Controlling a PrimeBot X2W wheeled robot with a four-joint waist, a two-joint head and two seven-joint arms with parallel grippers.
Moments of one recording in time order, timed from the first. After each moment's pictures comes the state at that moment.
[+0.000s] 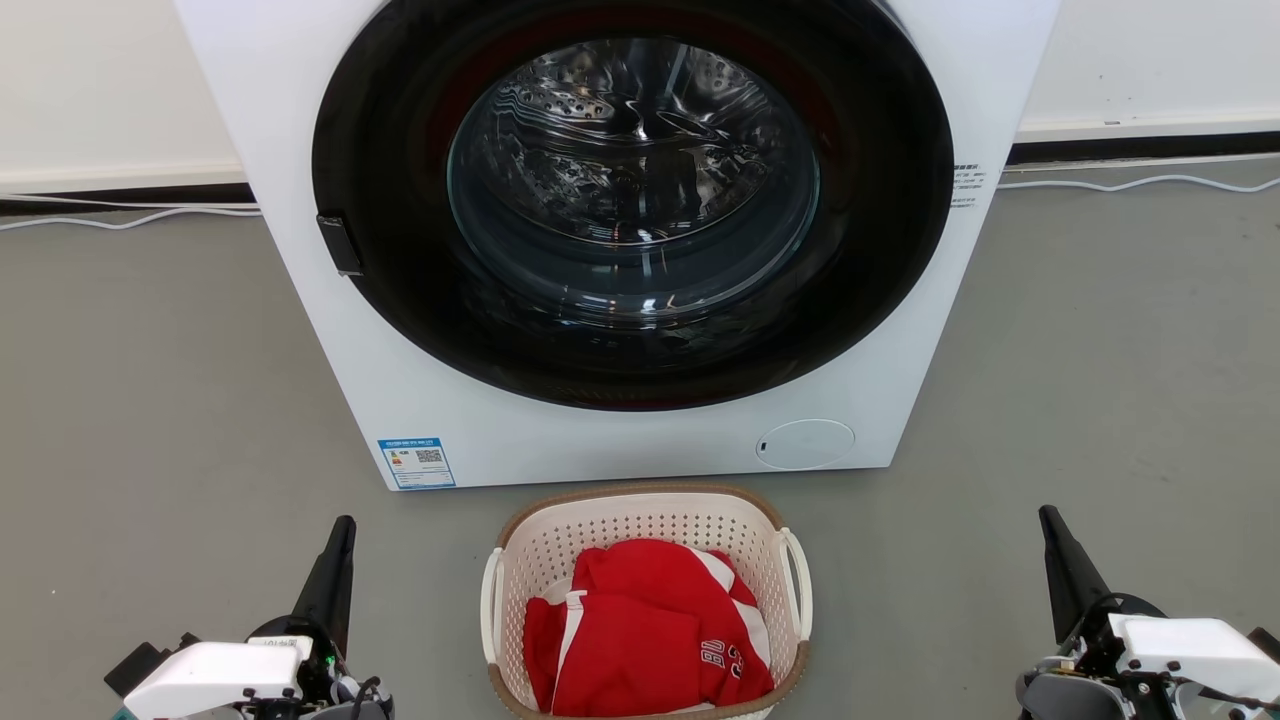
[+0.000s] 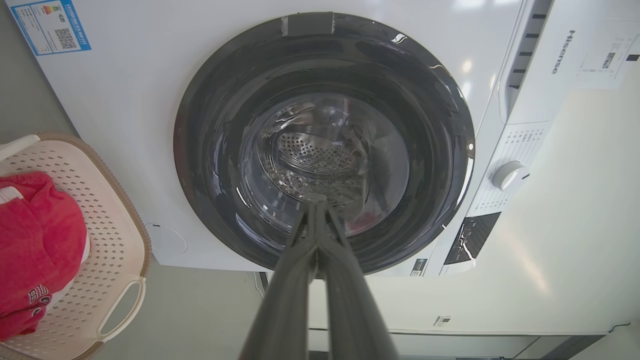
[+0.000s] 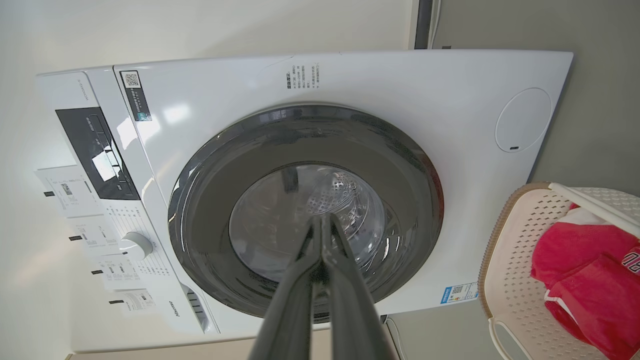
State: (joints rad) left arm -0.05 0.04 0.09 0.27 -1.60 -0.12 0.11; right arm -0.05 -0.05 -0.13 0.27 1.60 0.12 0.10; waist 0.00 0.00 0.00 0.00
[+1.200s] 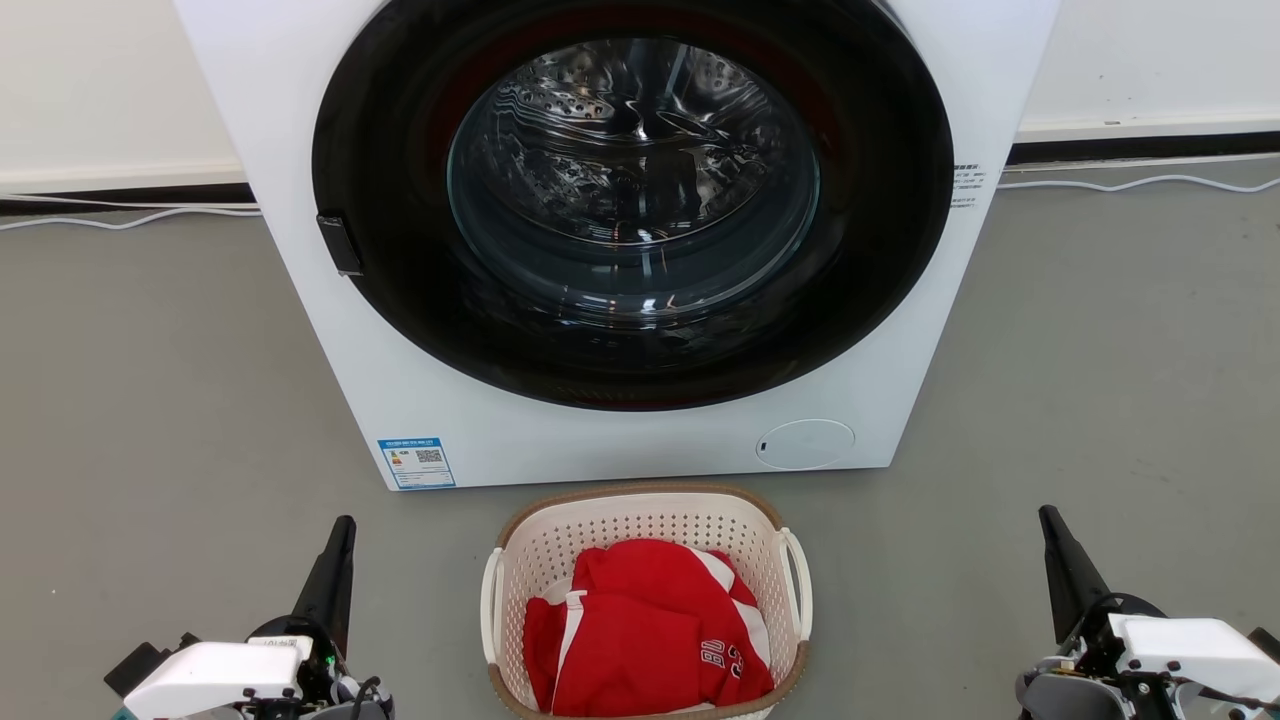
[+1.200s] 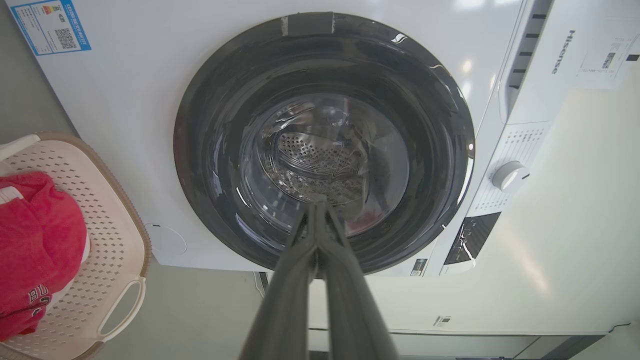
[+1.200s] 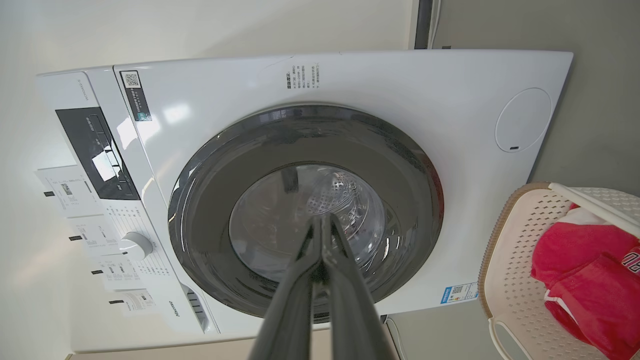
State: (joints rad) left arm -0.05 0.04 0.09 0.27 -1.60 -0.12 0.11; right arm -0.05 -0.05 -0.13 0.27 1.60 0.12 0.10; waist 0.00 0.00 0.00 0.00
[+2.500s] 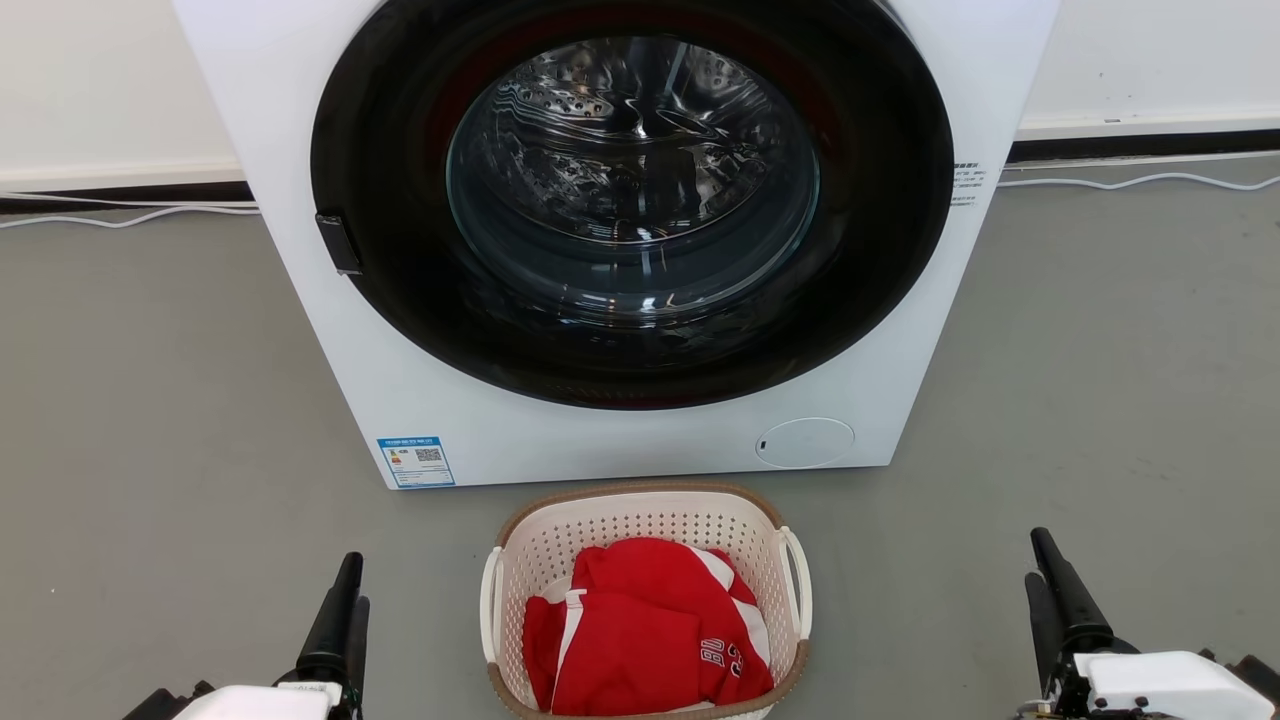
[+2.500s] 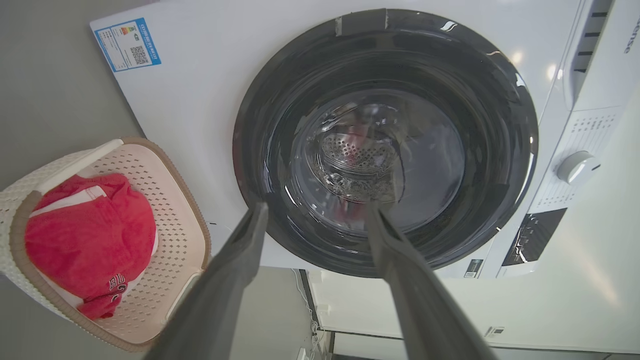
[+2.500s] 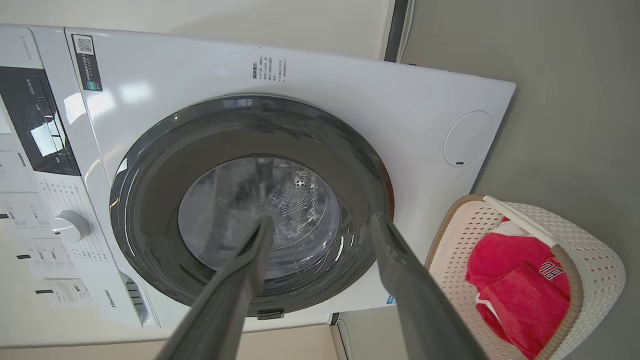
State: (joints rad) left arm 0.00 0.03 0.06 0.32 -1.51 -0.12 0.04; right arm 0.00 -0.05 -0.09 0.29 1.47 0.12 0.04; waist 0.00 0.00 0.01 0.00
